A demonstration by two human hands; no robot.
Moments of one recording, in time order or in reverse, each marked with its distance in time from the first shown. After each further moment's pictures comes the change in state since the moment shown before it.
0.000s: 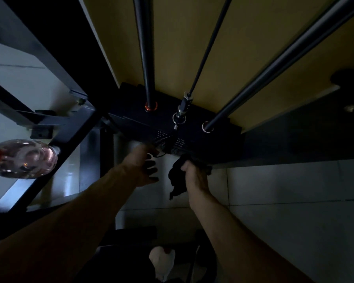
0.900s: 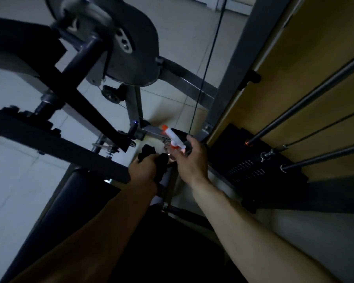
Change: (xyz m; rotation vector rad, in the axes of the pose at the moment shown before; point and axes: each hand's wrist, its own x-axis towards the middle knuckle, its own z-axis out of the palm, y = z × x) left_hand -0.183 -0.004 -0.246 -0.589 0.417 0.421; right_hand -0.250 -0.062 0.212 -0.467 -0.264 -0.758
